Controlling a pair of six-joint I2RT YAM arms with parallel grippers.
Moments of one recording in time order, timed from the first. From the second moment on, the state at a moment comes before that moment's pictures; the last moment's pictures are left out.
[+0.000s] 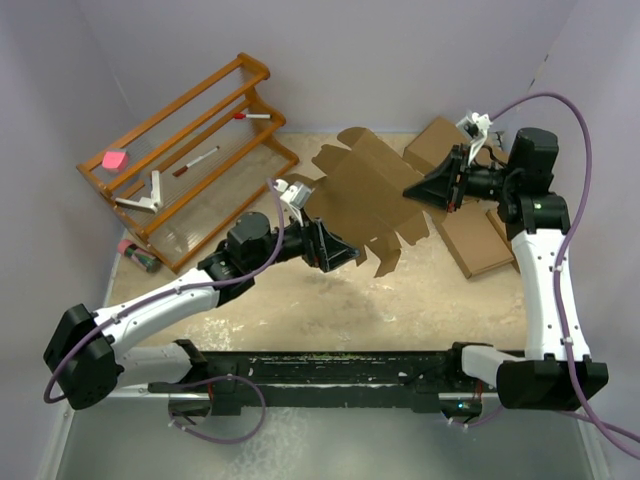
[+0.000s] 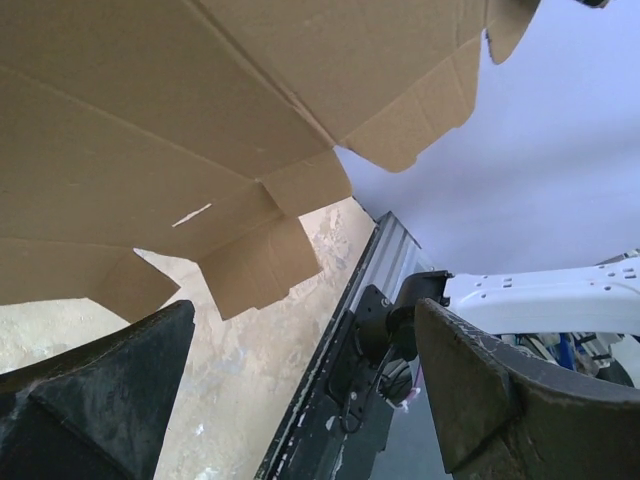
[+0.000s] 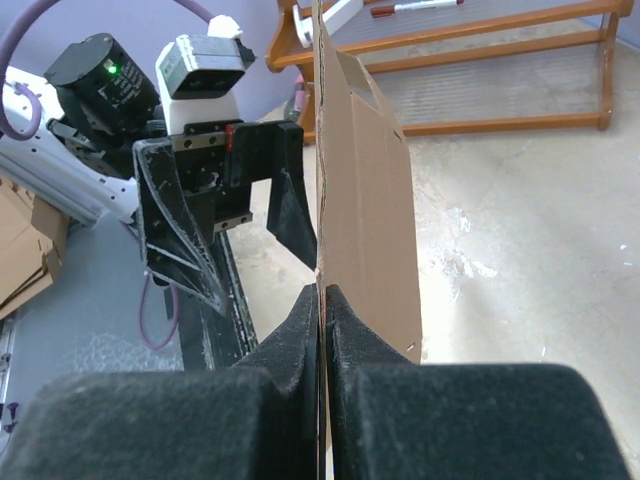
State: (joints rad) left arm -0.81 1.18 0.78 0.35 0.34 -0.70; right arm -0.05 1.18 1.38 -0.57 -1.25 0.01
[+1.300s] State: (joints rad) left arm -0.47 1.53 0.34 0.92 0.43 -0.97; right arm -0.10 1.29 1.06 -0.08 -1.12 0.01
